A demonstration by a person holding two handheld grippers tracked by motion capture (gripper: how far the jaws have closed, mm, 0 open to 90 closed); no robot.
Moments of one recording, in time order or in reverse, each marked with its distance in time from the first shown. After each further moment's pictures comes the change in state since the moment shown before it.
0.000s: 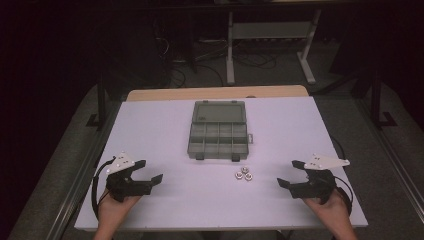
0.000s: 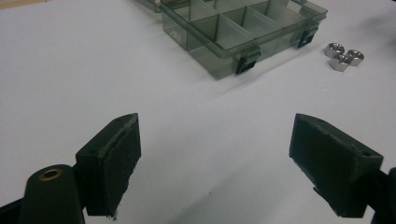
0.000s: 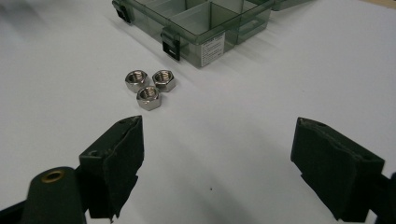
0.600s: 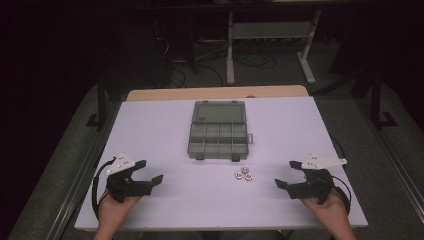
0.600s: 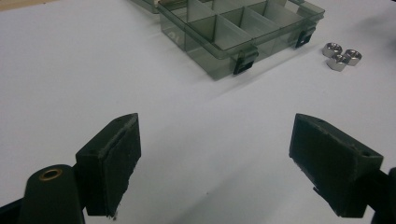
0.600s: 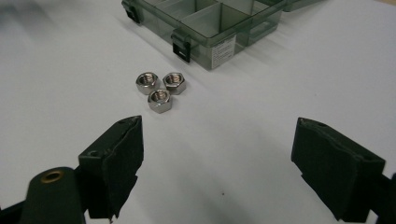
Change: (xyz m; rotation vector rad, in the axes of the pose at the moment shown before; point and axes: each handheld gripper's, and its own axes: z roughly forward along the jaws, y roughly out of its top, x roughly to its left) left arm -0.002 0.000 0.000 -0.003 -0.001 0.003; right arm 0.007 0.007 0.002 0.017 0.023 -0.007
